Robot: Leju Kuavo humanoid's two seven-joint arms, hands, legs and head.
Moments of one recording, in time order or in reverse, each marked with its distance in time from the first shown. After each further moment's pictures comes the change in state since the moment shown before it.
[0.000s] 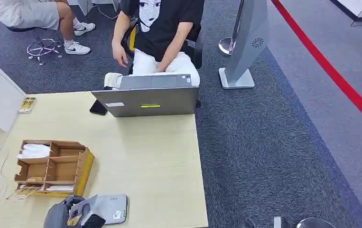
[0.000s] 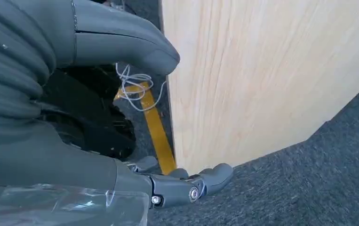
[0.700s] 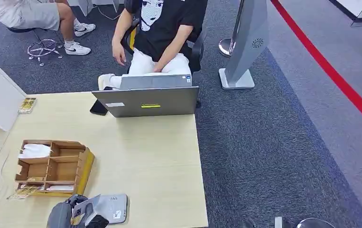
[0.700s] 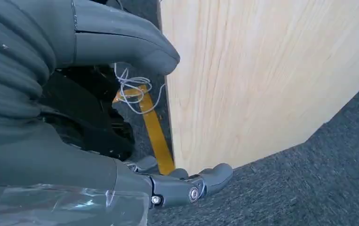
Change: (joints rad) left arm -0.022 0.003 -0.020 0.031 -0.005 0.014 -0.026; right arm -0.007 0.021 -0.044 -0.002 0.018 0.035 0.015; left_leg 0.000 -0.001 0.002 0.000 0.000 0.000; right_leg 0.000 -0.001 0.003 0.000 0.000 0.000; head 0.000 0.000
